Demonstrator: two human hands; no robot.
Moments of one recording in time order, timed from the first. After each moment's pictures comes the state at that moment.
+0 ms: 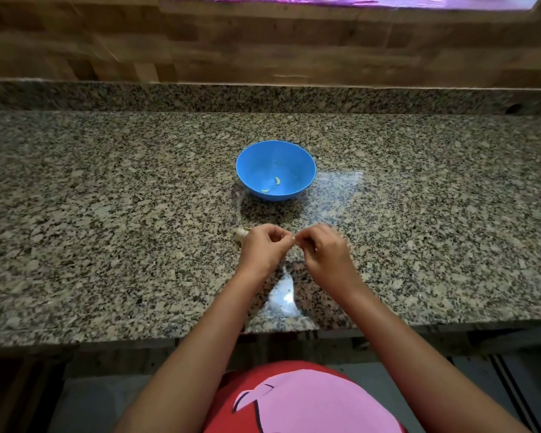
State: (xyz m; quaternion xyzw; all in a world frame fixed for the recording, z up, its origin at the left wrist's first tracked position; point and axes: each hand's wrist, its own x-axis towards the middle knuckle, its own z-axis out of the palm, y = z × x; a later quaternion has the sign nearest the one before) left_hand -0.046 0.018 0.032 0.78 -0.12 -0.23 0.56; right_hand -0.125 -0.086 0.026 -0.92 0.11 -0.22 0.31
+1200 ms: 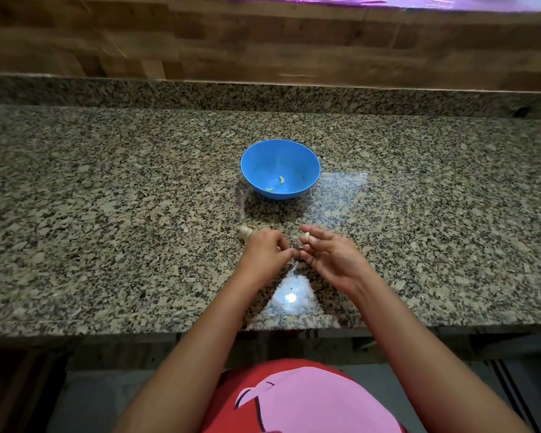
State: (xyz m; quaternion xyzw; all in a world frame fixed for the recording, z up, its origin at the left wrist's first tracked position) left_hand -0.049 0.028 0.036 0.88 -0.26 -0.16 0.36; right_hand -0.120 -0.097 0.042 -0.40 0.31 -0.02 0.86
